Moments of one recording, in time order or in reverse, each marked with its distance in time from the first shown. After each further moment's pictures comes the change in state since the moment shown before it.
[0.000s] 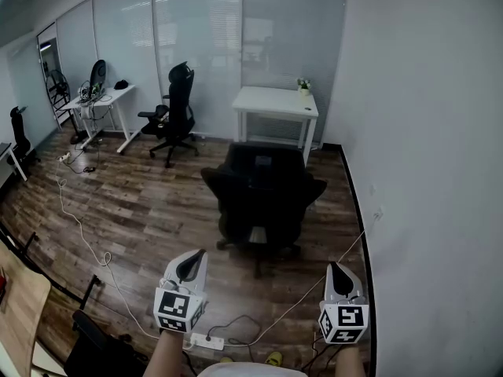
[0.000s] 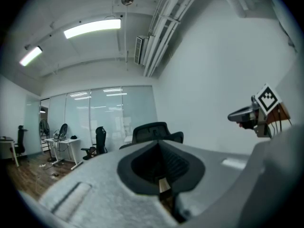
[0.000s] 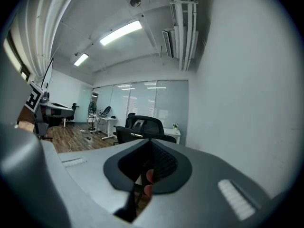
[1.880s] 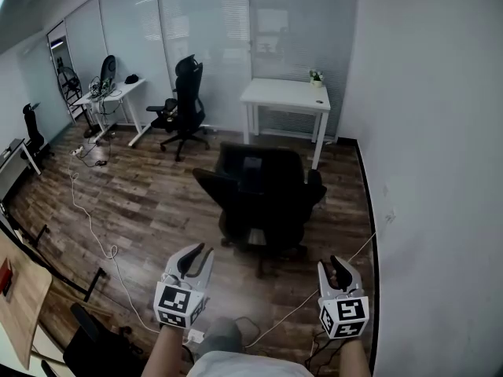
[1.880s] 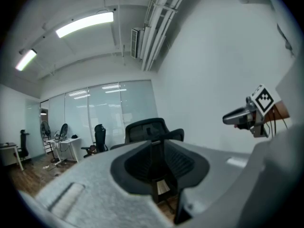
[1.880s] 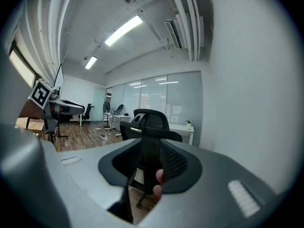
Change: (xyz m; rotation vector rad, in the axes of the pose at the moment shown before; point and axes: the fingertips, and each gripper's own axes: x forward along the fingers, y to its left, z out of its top) left arm 0.097 -0.044 -0.002 0.028 0.064 0.021; right arm 0.082 -0.070 -0.029 -0.004 0.045 0.195
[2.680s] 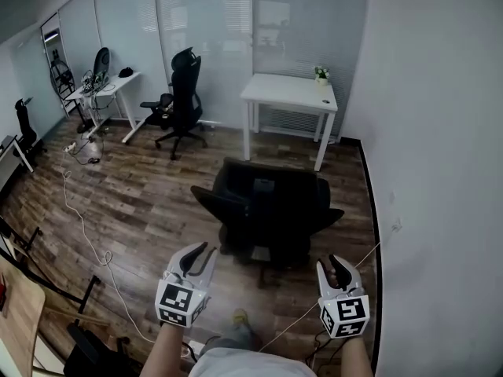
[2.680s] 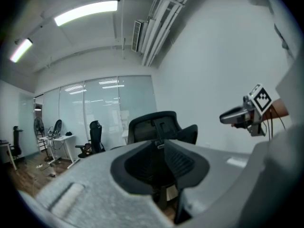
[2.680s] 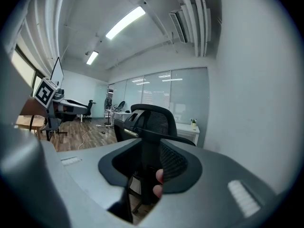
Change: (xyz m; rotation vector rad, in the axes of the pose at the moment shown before) left arm 0.135 0.097 -0.029 -0.014 0.022 -0.050; right arm 0.165 -0.012 0.009 -0.035 0.031 0.027
